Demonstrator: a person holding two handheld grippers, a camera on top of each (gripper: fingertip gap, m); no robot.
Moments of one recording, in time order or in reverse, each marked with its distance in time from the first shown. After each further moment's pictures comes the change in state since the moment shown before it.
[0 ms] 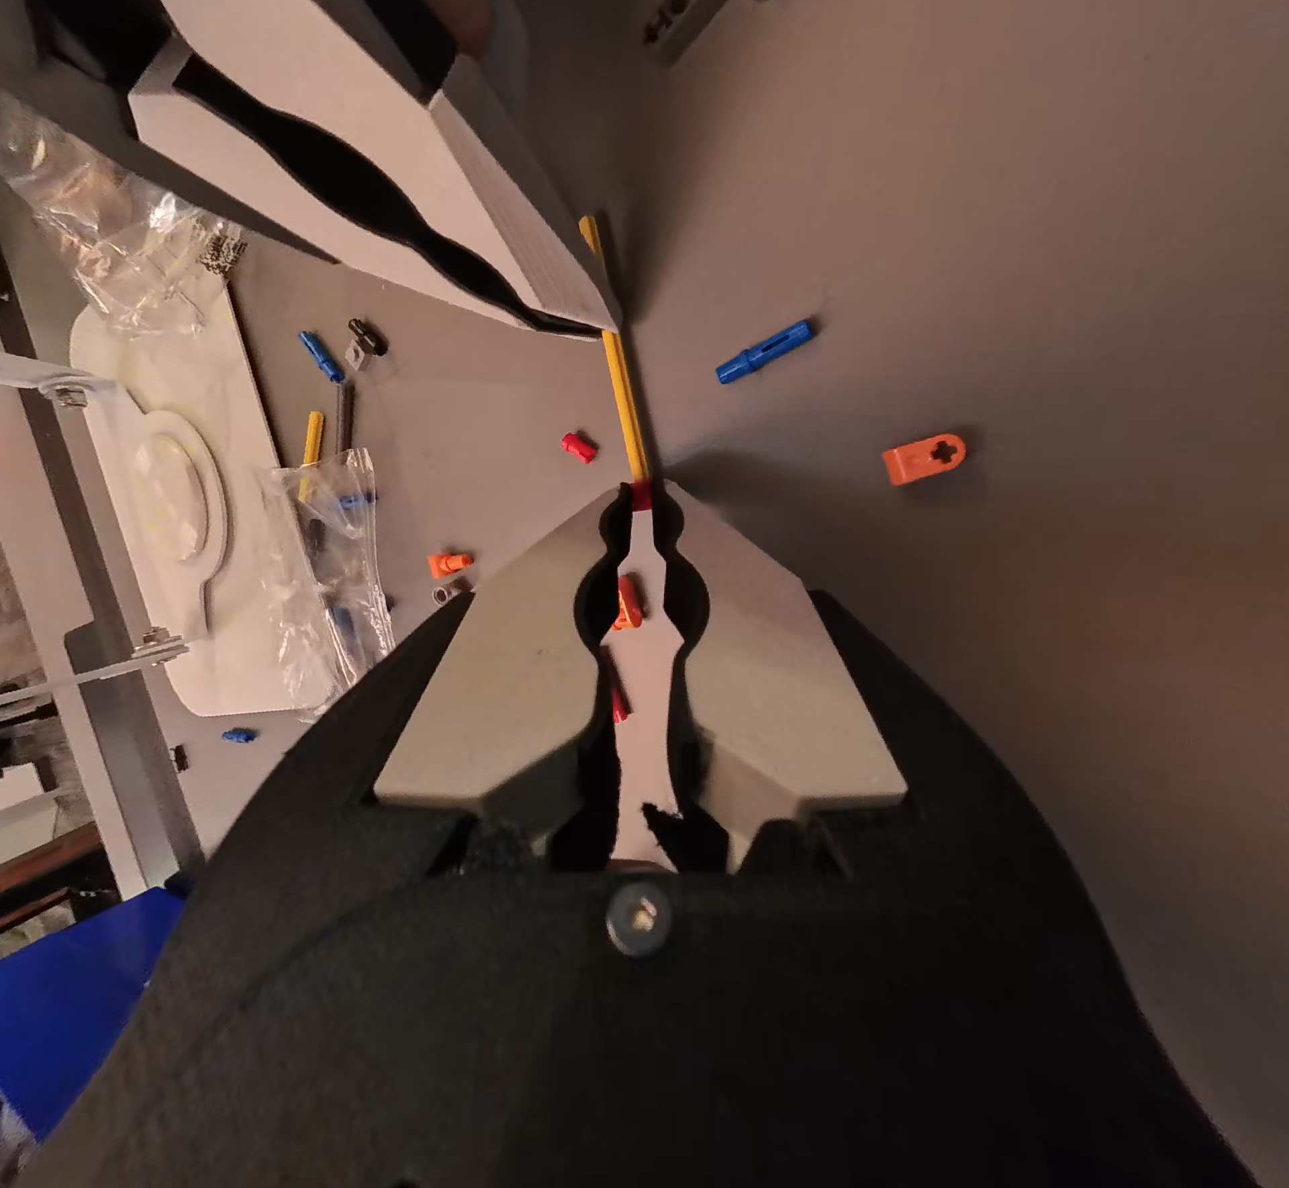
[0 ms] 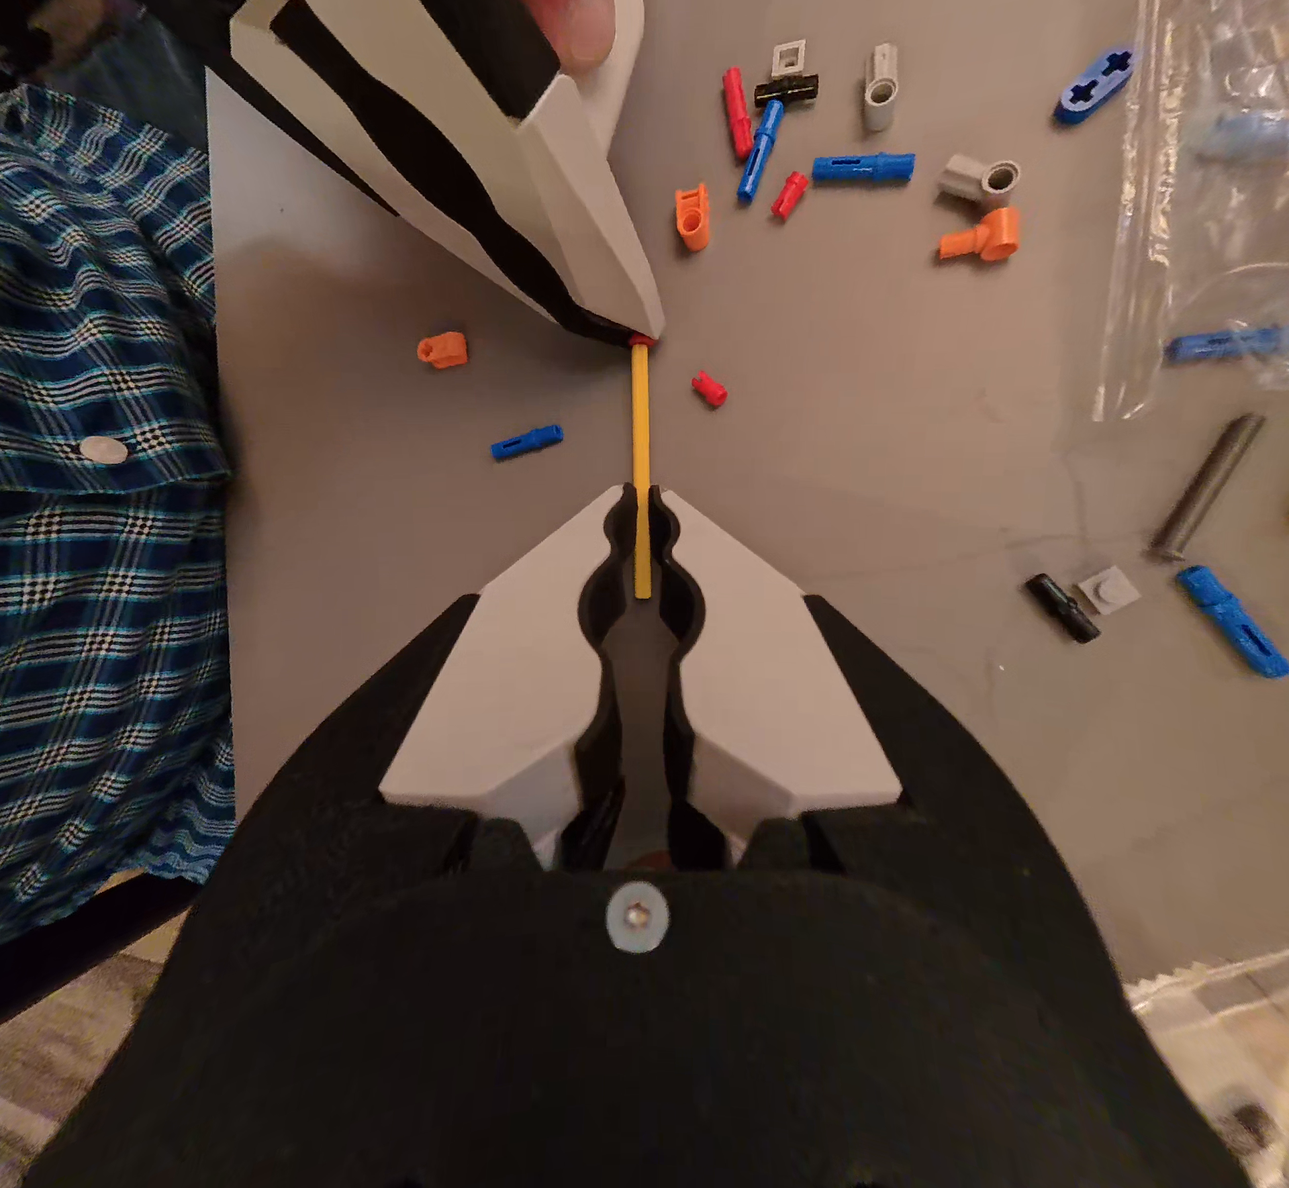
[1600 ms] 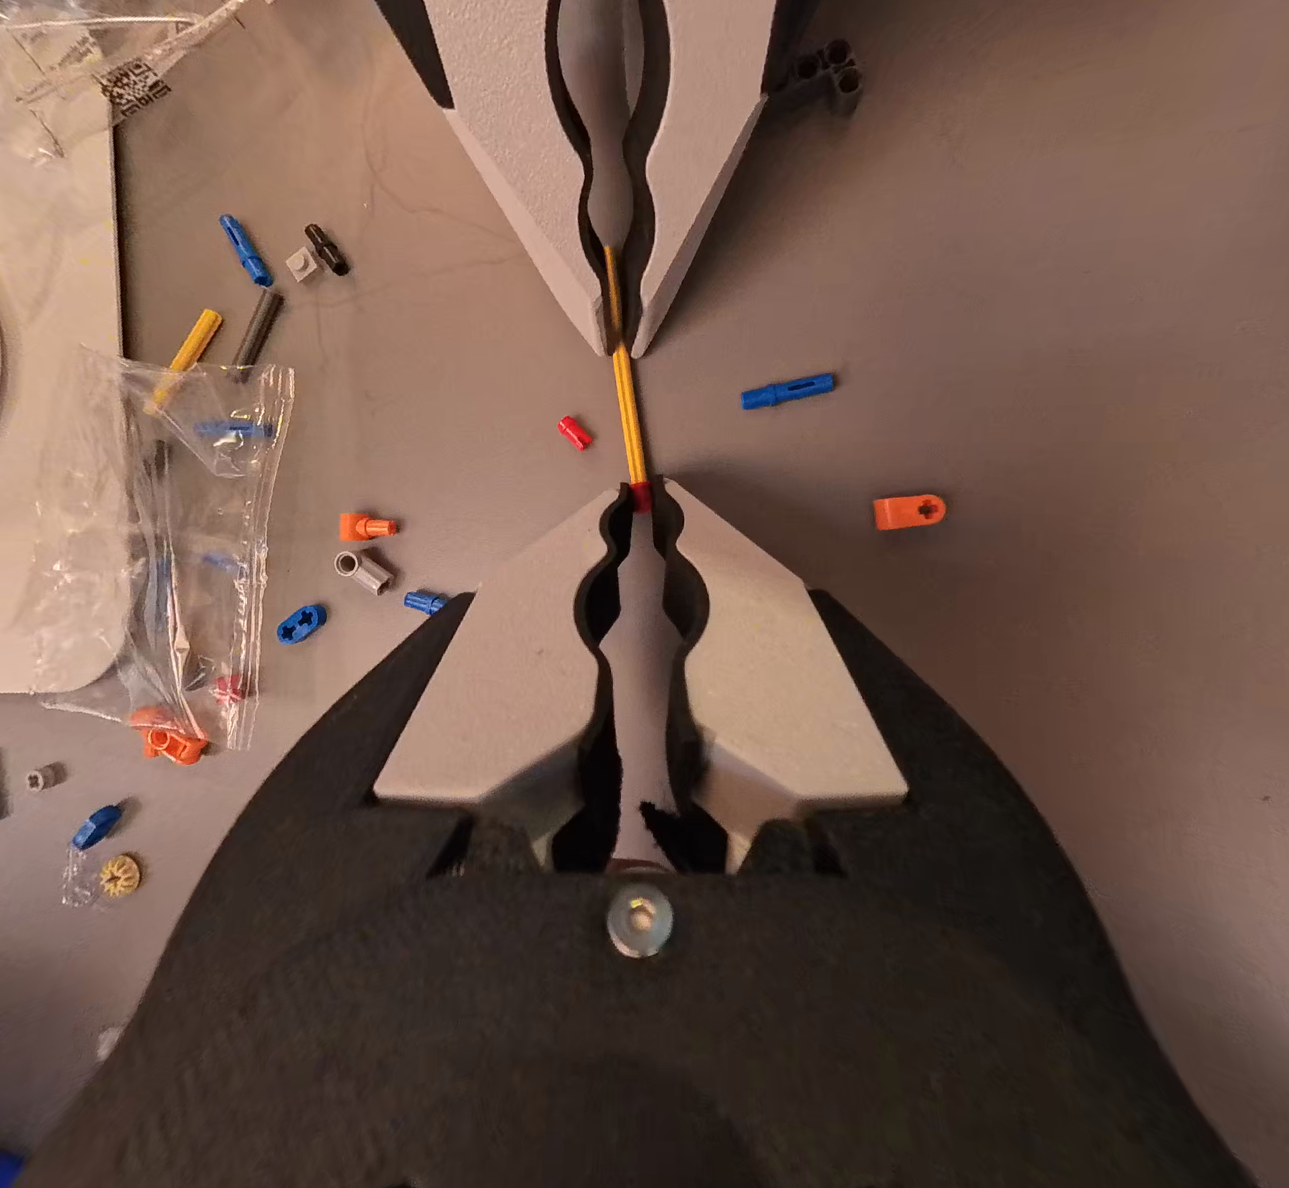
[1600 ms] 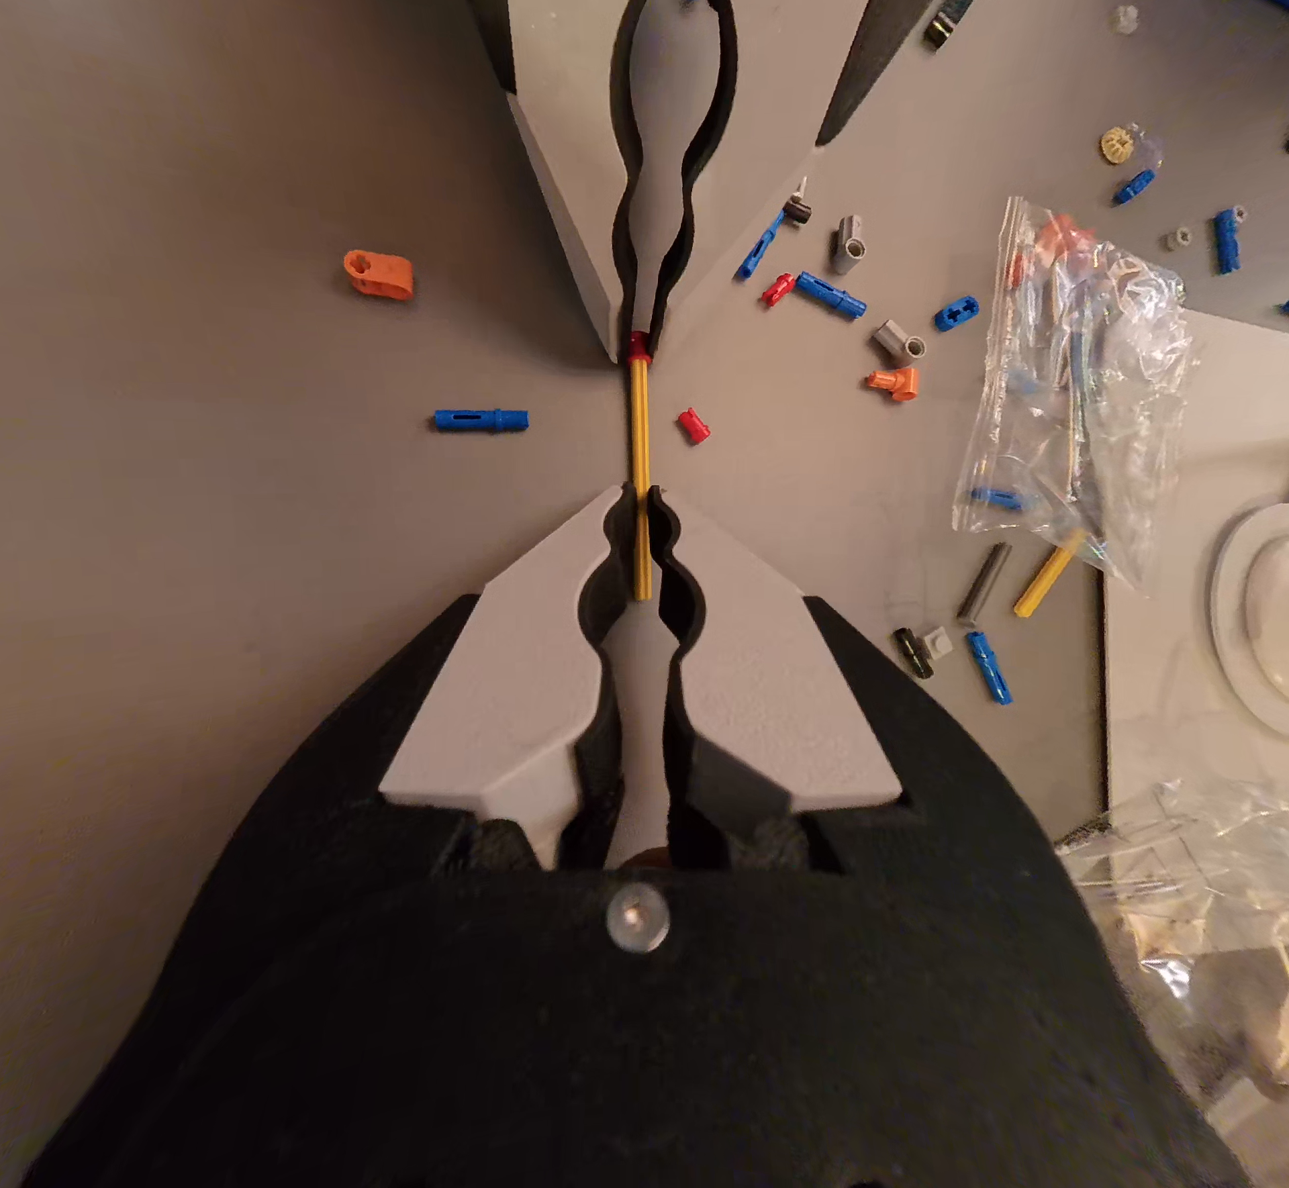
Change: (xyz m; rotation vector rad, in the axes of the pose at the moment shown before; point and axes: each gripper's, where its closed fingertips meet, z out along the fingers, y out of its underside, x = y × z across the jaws) left arm 0.002 0.000 0.000 0.116 0.186 -0.358; right arm 0.008 -0.006 0.002 0.050 0.388 -0.458
